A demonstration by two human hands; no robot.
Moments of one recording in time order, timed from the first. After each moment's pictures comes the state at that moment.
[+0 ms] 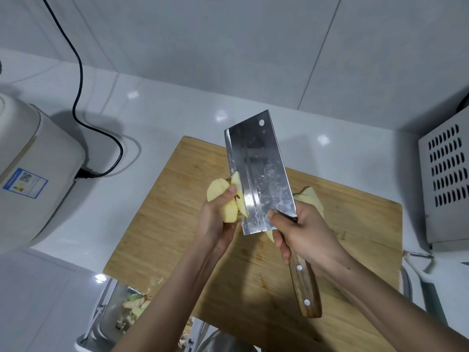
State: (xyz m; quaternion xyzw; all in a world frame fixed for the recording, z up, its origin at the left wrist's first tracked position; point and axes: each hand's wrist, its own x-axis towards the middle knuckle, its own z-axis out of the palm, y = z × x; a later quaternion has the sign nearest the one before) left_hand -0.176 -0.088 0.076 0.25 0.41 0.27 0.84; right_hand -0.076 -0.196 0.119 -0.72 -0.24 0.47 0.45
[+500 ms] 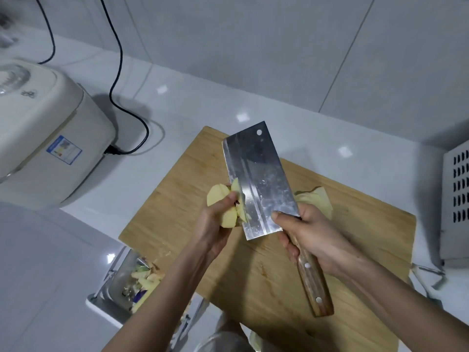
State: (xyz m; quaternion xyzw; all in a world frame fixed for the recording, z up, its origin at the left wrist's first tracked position) left_hand -0.211 -0.113 0.066 0.28 0.41 0.30 0.81; right_hand -0.074 -0.211 0.113 -0.67 -0.24 0.57 0.42
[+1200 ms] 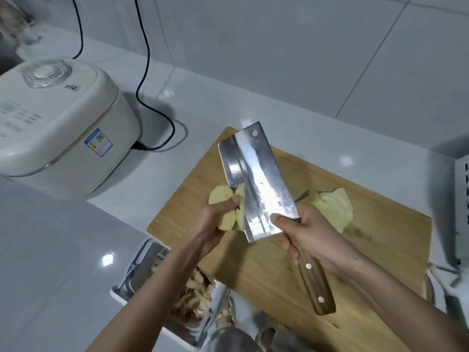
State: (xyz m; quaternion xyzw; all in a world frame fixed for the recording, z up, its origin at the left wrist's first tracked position) left_hand -0.281 -0.095 0.074 0.32 0.41 0.27 0.81; right_hand -0.134 -0.199 0.122 -0.67 -0.34 0.54 0.39
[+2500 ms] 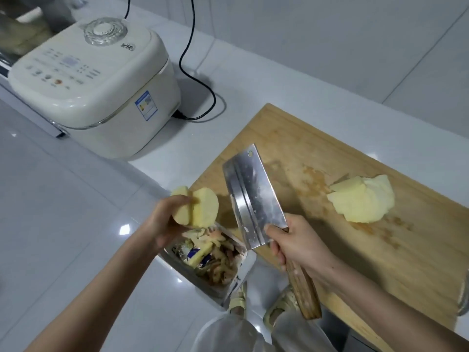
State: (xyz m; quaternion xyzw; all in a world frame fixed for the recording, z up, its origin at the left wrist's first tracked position) left_hand -0.442 -0.084 0.047 0.25 0.56 0.23 0.76; right_hand -0.228 -0.208 0.079 -0.69 -0.34 0.56 0.30
